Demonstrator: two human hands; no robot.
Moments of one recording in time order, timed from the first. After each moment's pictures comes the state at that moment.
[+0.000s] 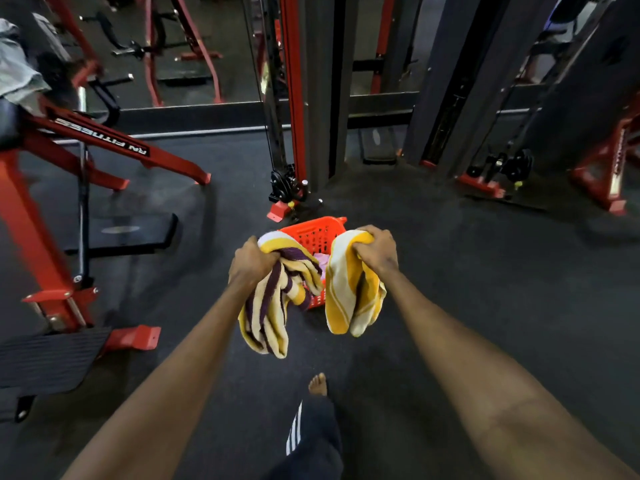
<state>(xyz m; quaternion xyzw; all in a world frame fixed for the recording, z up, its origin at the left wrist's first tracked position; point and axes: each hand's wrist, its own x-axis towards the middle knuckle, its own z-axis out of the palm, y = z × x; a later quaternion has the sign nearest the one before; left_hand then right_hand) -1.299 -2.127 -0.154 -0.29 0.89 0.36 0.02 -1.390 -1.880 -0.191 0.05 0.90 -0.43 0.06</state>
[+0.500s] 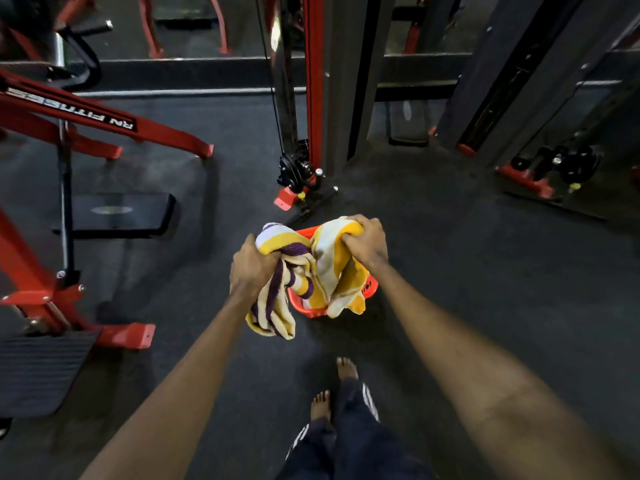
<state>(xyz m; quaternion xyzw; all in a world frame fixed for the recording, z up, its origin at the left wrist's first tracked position) -1.493 -2.179 -0.195 -0.35 0.85 0.41 0.02 -1.615 -1.979 -0.245 0.00 0.90 -0.42 0.11</state>
